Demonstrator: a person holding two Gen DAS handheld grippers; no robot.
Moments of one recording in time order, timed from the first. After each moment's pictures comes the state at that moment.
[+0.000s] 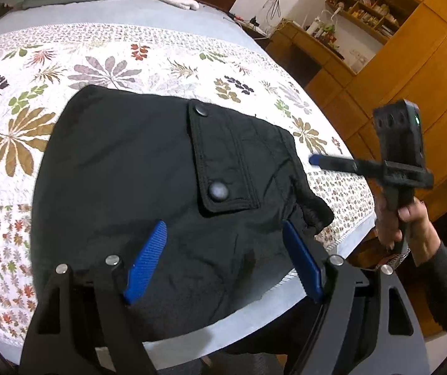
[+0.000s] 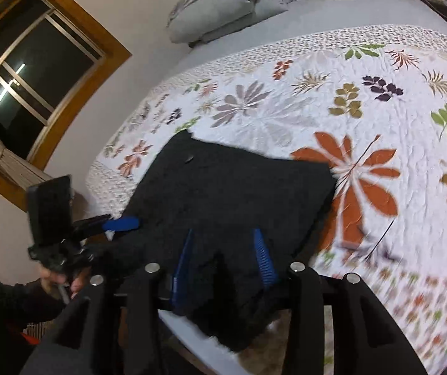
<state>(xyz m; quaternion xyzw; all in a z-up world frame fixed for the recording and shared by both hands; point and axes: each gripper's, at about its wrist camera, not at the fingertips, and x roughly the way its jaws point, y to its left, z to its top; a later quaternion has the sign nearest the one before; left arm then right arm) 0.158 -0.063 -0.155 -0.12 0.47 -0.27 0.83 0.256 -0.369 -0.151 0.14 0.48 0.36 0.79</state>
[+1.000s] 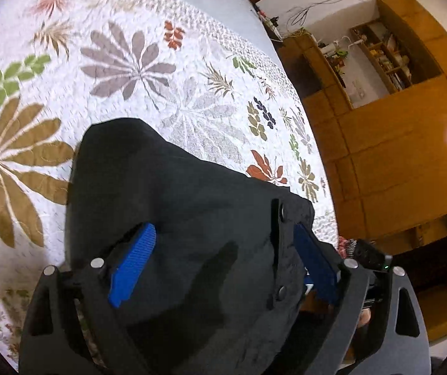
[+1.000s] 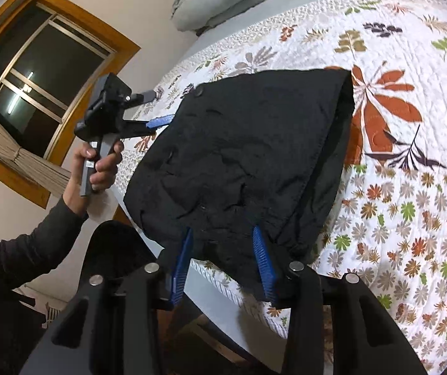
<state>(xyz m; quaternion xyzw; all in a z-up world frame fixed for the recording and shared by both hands) 0.305 0.019 -0.187 -0.27 0.54 -0.31 0.74 0.206 -0.373 -0.199 0.18 0.50 0.39 0.75</state>
